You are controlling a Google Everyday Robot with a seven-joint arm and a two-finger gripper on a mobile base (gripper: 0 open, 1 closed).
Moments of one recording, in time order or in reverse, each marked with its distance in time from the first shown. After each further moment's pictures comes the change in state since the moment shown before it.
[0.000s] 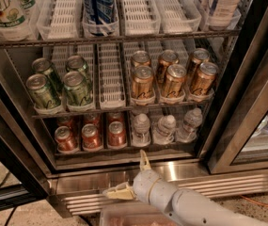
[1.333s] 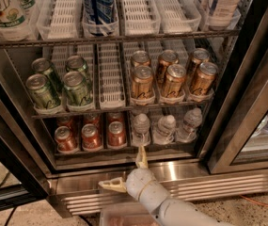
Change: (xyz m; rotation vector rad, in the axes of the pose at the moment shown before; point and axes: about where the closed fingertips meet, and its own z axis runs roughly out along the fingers) arm -0.016 -0.016 0.021 0.190 -0.140 -0.153
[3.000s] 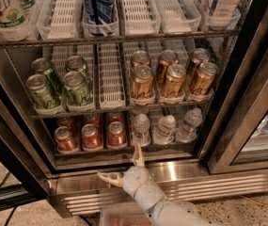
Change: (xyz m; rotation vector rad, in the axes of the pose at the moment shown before) arm -0.004 -0.006 0.014 0.084 -0.061 -0.018
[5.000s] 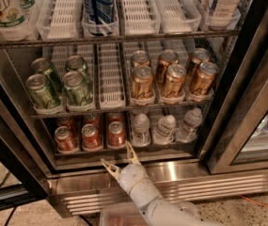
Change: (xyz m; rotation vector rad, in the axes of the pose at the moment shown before) arm 0.001 -0.003 0.016 0.060 -0.019 0.000
